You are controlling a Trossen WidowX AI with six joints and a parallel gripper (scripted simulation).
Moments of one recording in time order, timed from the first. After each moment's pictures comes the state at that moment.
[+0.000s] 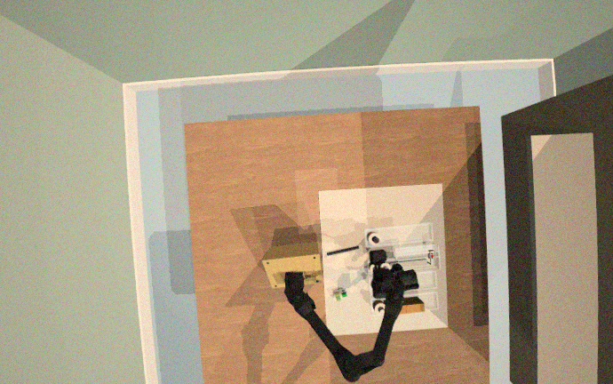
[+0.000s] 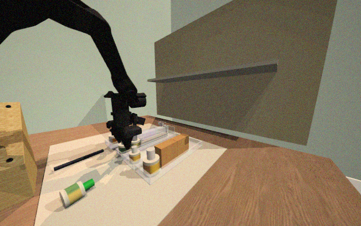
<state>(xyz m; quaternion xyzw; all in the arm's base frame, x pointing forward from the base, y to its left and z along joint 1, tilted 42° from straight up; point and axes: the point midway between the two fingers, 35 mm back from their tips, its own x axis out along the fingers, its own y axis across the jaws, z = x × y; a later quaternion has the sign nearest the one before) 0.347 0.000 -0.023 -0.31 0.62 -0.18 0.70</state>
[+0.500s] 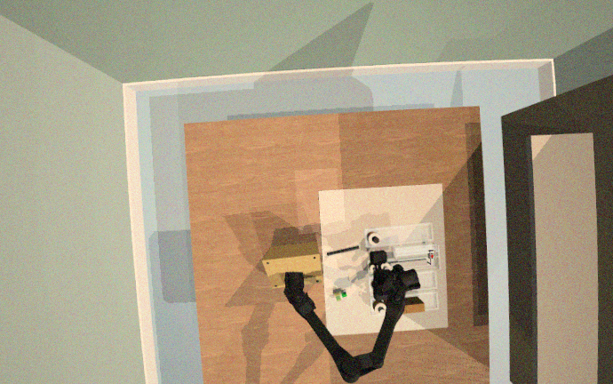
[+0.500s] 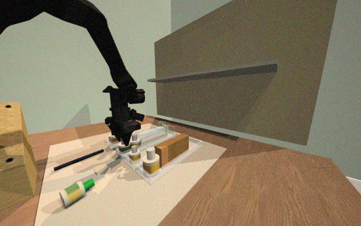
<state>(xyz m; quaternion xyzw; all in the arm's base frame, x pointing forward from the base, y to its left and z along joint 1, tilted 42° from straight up) 0.342 0.011 -0.011 -0.31 0.62 -0.18 0.69</state>
